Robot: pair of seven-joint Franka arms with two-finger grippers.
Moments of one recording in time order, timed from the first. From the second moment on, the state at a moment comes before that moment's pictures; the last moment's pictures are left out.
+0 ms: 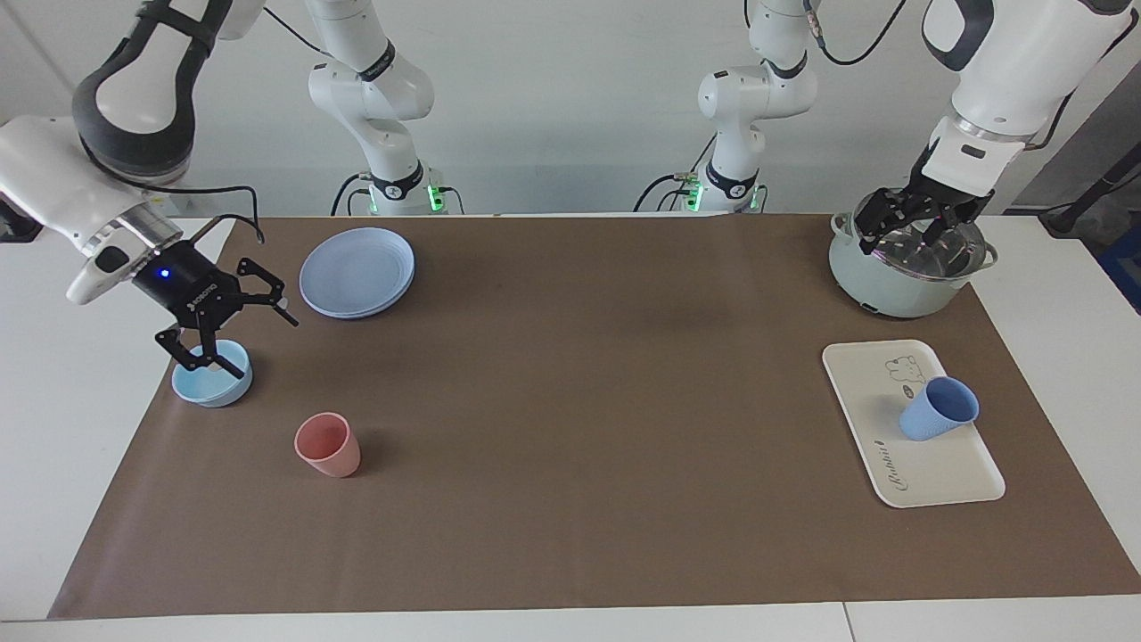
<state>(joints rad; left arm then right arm) 0.04 0.01 -0.09 -1.56 0.02 1.53 -0.10 -0.01 0.03 -0.13 -1.82 0.49 2.03 -0.95</state>
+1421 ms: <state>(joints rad) 0.04 0.00 -0.10 -1.62 0.02 1.58 -0.10 0.08 -0.05 -0.13 -1.56 -0.04 1.50 -0.18</state>
